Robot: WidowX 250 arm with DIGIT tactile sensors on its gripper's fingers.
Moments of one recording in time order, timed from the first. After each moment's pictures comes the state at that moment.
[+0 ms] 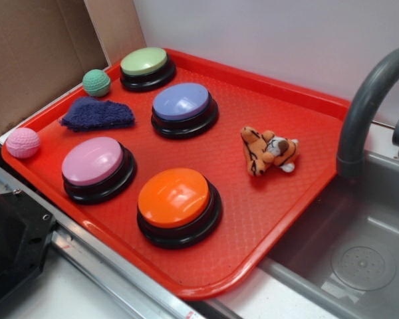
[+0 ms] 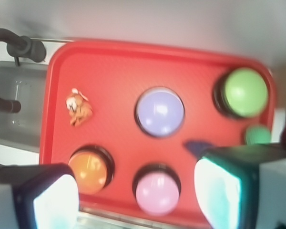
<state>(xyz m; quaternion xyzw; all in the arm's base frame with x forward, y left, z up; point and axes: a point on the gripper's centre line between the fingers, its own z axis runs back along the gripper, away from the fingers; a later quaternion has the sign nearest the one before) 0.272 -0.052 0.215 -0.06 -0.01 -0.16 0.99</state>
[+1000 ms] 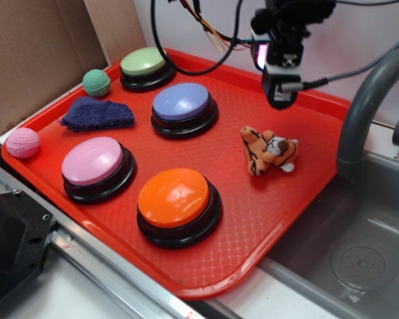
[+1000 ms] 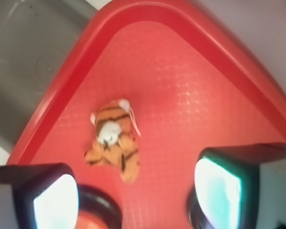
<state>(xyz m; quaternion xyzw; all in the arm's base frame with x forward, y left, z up) 0.302 -0.154 0.081 0.00 0.10 -0.37 0.92</state>
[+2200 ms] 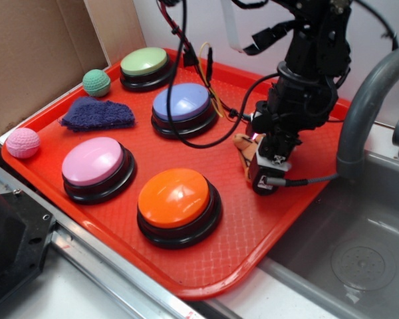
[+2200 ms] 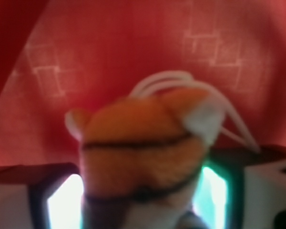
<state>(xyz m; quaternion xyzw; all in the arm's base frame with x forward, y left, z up) 0.271 -0.158 0.005 0.03 0.19 -0.40 0.90</state>
